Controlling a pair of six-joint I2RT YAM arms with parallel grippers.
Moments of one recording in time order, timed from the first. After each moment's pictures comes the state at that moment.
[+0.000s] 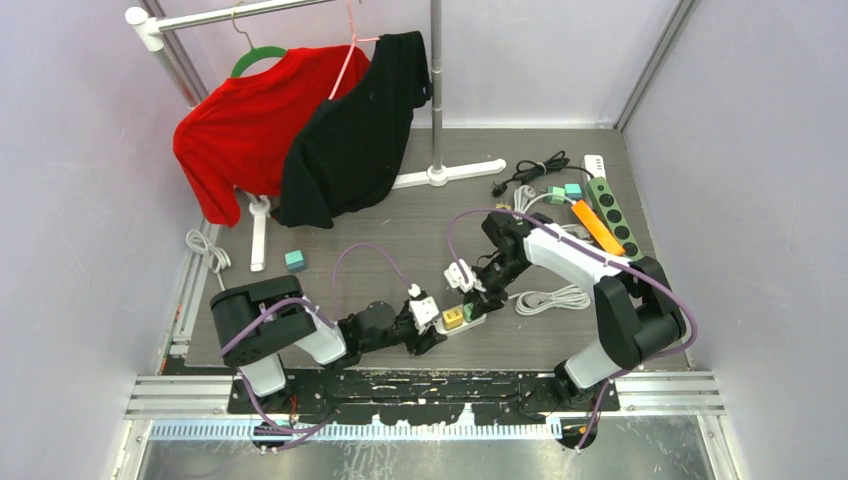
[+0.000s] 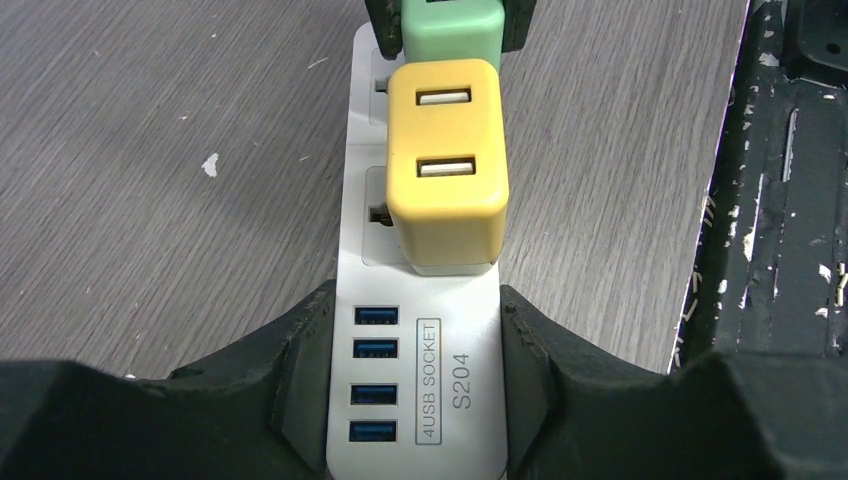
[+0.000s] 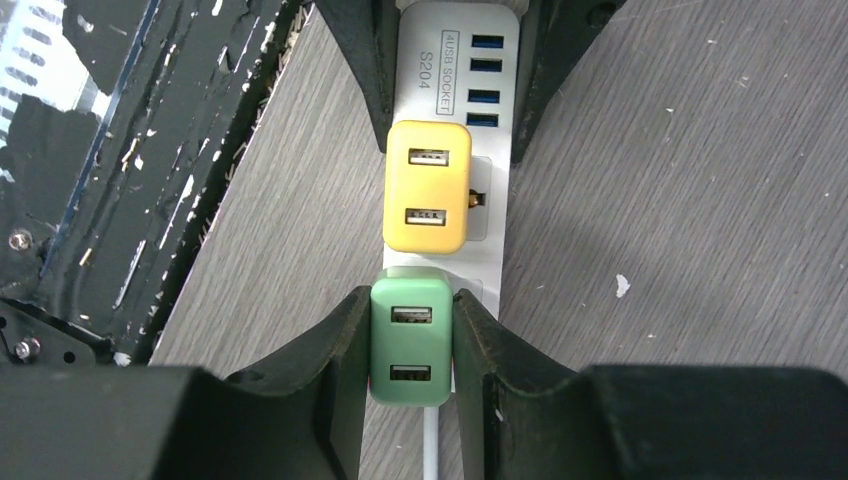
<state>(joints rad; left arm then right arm) -1.13 1.71 0.31 1.09 0.05 0.00 0.49 1.53 0.95 -1.00 -0.83 -1.55</state>
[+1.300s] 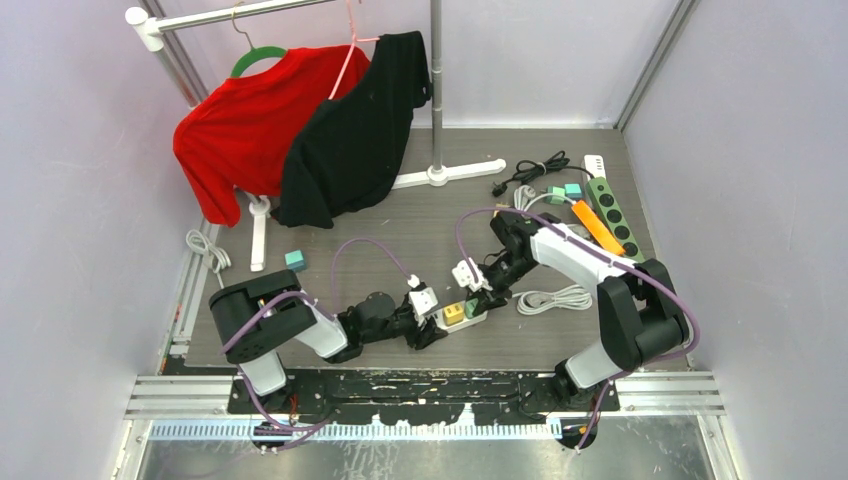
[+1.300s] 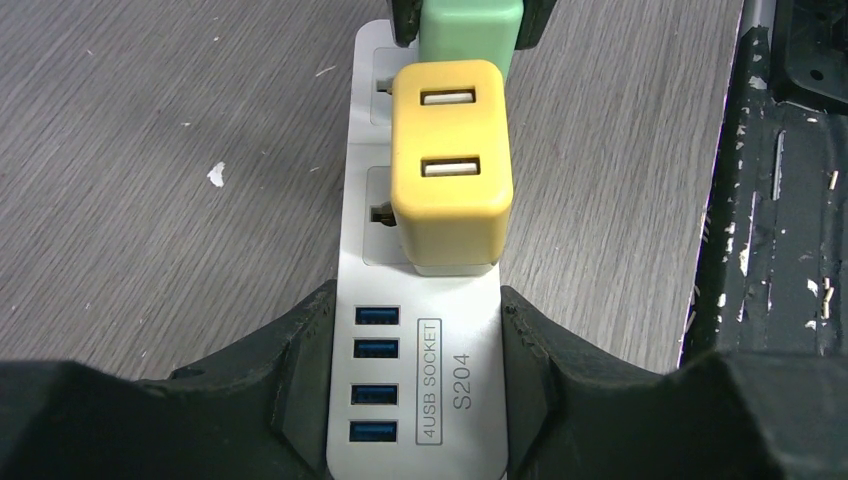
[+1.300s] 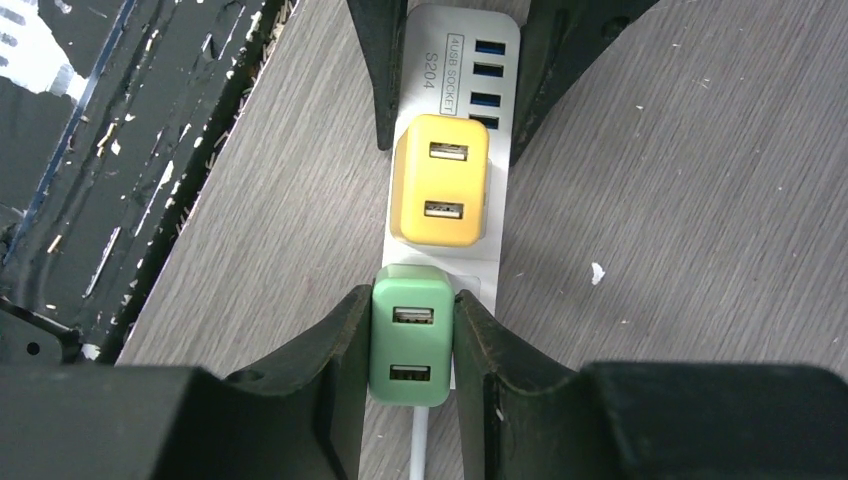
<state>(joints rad) -1.06 1.72 0.34 1.06 0.15 -0.04 0.43 1.51 0.94 -1.00 -0.86 -1.59</state>
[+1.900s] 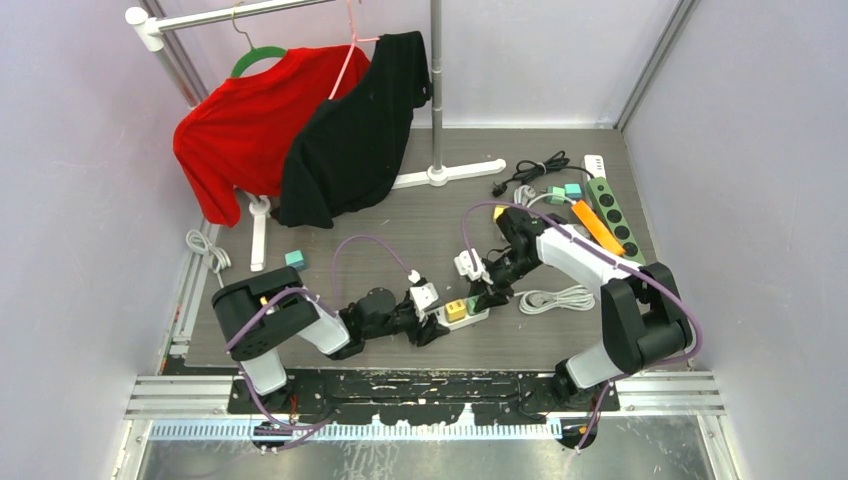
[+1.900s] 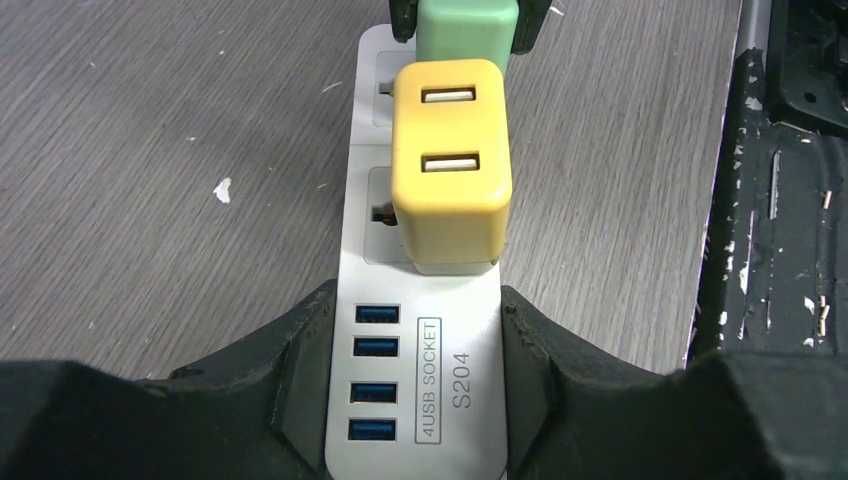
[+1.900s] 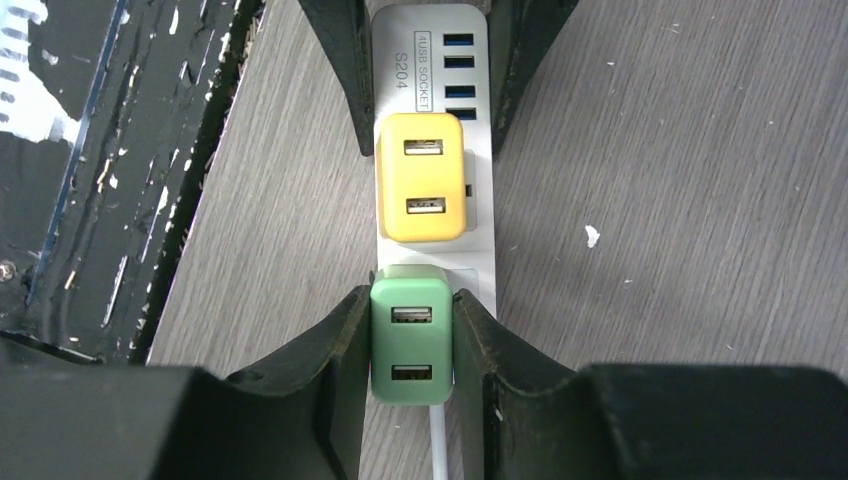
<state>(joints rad) -1.04 1.73 0.35 1.06 0.18 -0.05 0.39 1.49 0.92 -0.92 -0.86 -1.43</state>
